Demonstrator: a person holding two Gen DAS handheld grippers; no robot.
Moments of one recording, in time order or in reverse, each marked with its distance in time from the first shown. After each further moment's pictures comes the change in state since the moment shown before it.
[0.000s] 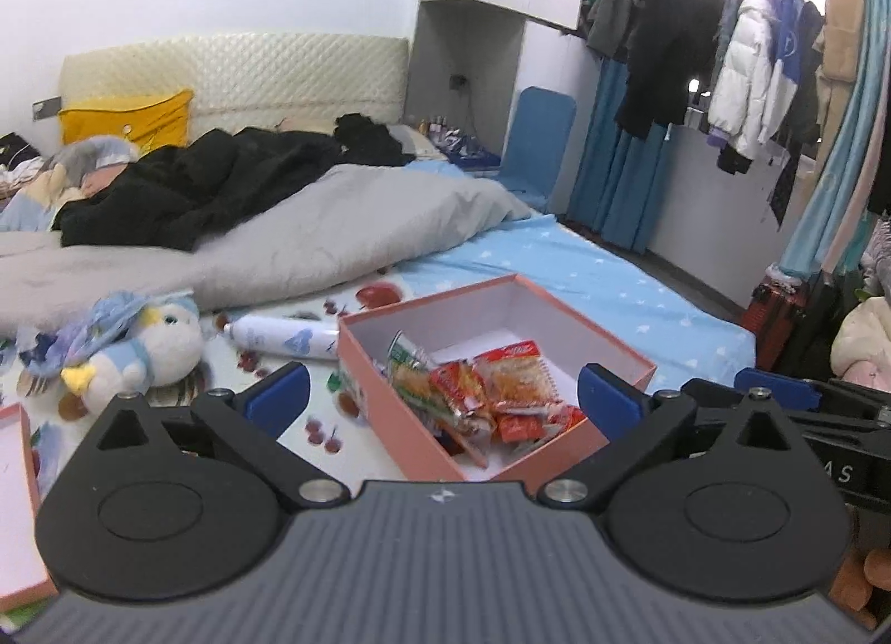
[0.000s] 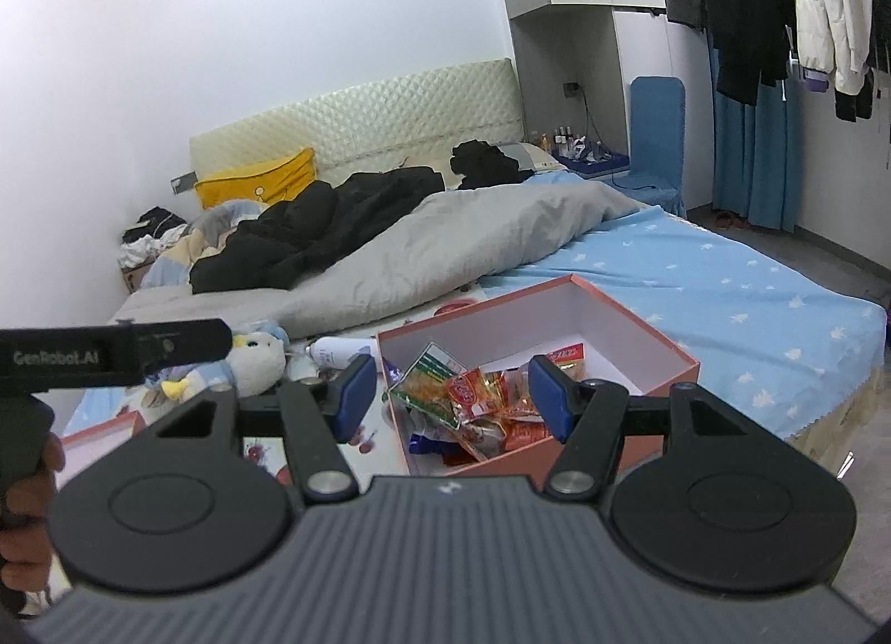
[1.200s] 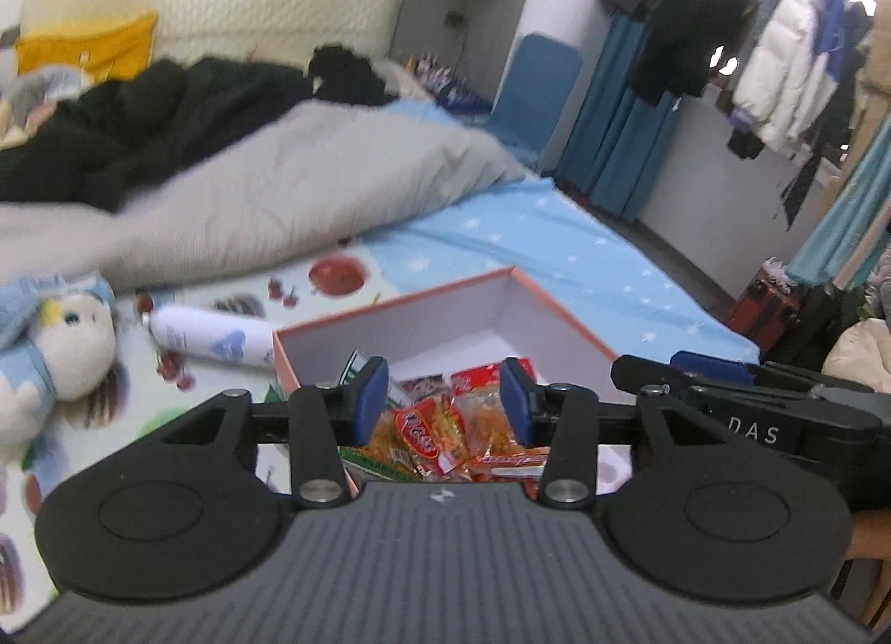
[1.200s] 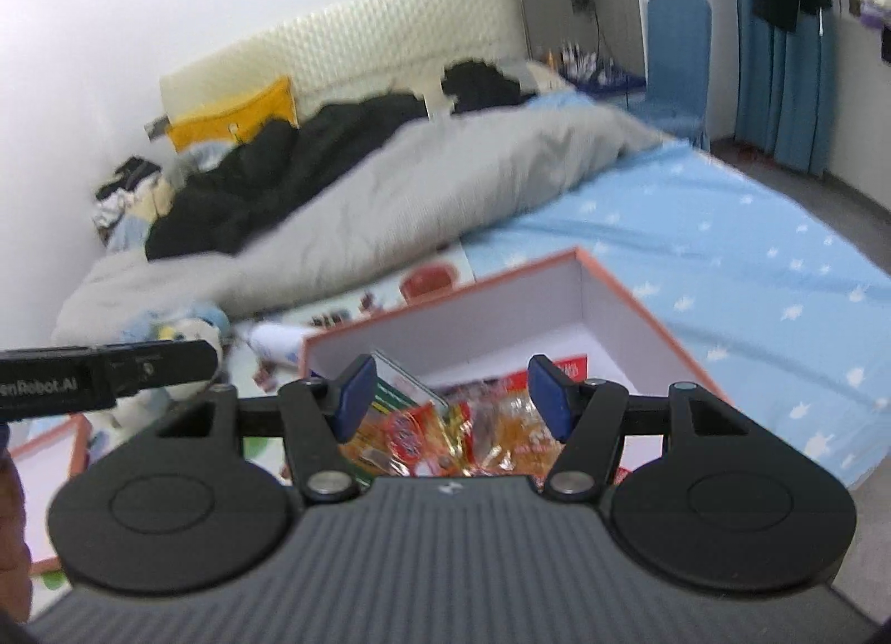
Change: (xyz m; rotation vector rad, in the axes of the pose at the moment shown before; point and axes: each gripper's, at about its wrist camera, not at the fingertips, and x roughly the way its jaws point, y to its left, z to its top) left arm 0.198 0.012 0.080 -0.063 0.131 -0.079; right arm 0.158 -0.055 0.068 0.018 0.159 0.027
